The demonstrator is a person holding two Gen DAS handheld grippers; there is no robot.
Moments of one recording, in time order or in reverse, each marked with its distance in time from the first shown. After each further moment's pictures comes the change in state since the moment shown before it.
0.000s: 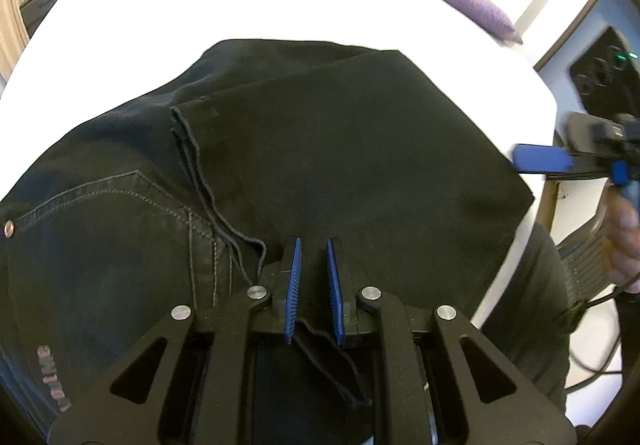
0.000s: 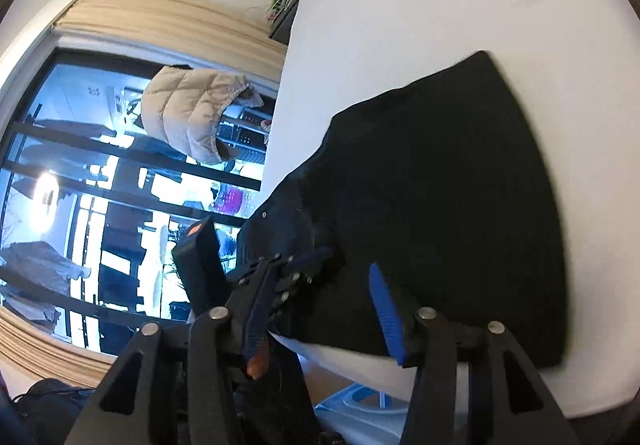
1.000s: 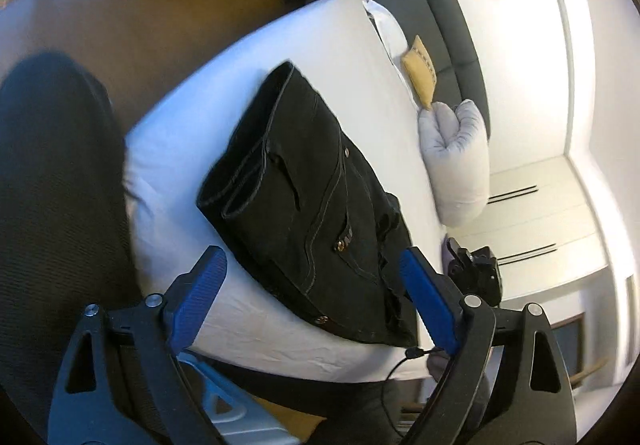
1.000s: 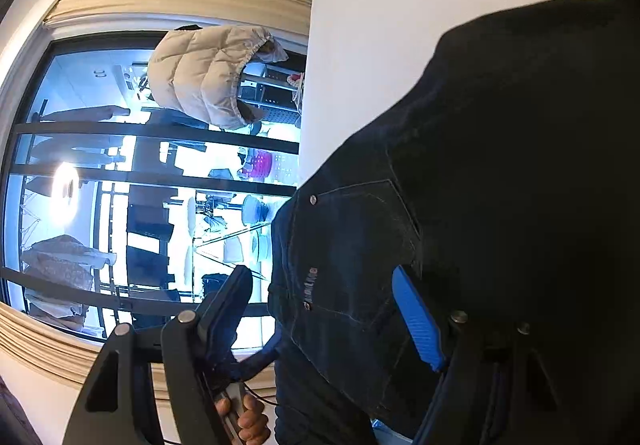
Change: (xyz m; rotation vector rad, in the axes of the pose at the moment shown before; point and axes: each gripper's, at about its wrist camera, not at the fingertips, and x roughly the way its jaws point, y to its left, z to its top) left arm -0.183 0.221 -0.249 -1.008 -0.486 -0.277; right arm 0.133 0.041 0.033 0.043 0.160 0.129
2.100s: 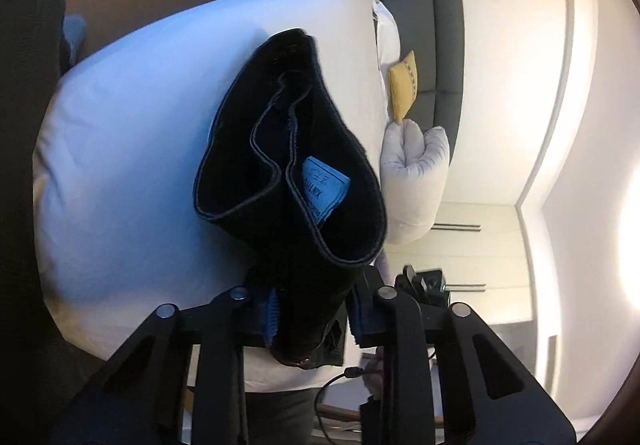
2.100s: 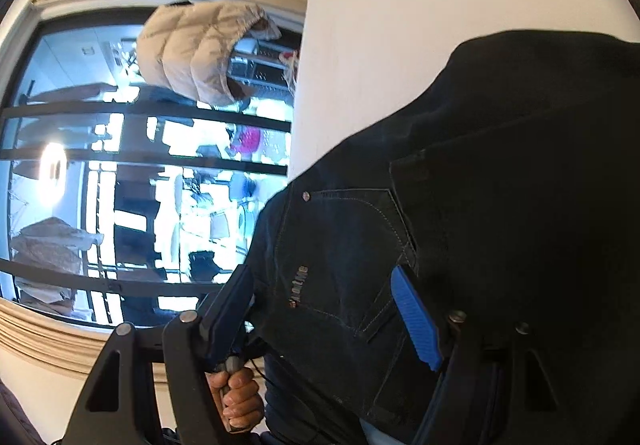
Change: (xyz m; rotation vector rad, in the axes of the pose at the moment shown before) left arm 0.041 0.038 0.009 -0.212 0.051 -0.188; right arm 0.027 0.009 0.025 -0.024 0.119 -0.071
